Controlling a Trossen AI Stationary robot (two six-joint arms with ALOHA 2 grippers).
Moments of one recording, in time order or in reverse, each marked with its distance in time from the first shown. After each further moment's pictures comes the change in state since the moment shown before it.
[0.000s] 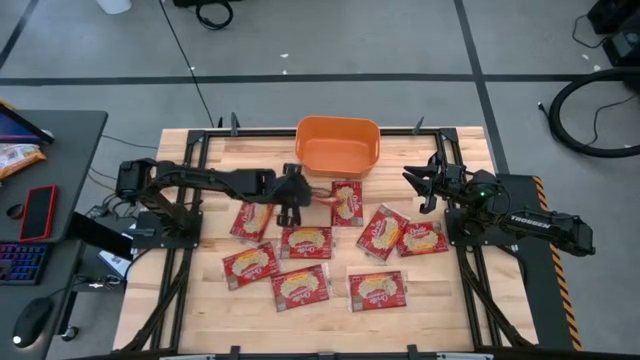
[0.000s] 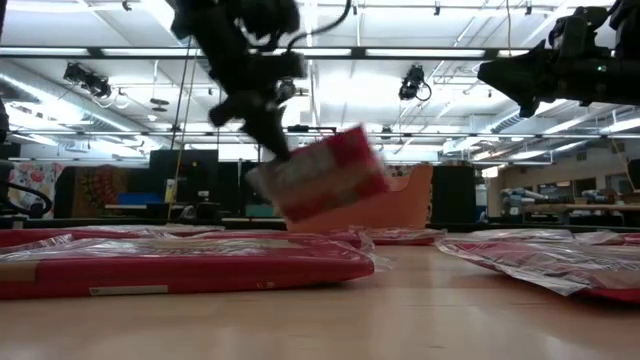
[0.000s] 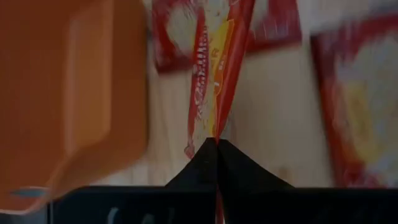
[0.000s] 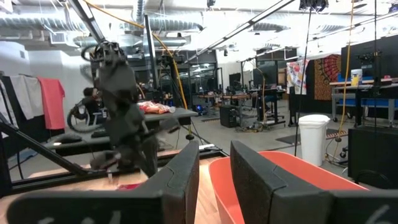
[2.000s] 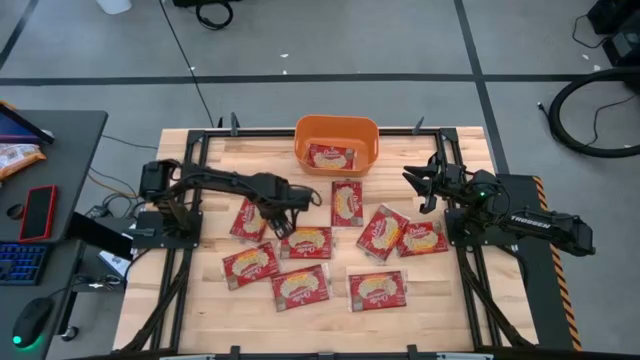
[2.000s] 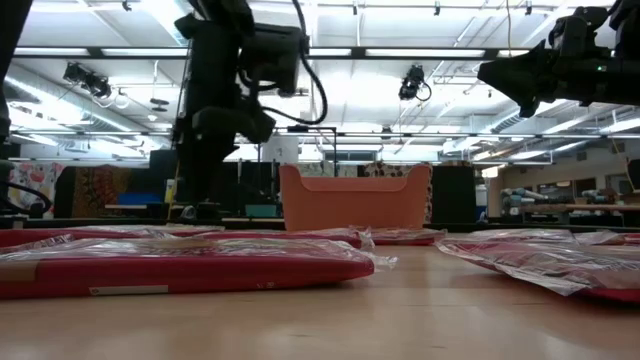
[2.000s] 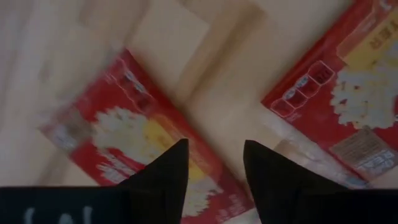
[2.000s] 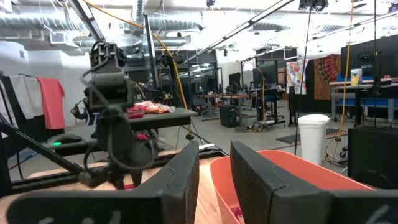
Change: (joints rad) left arm -0.048 0.180 0.100 -0.571 0.173 -0.958; right arm 0.000 0.000 0.000 0.000 0.000 0.000
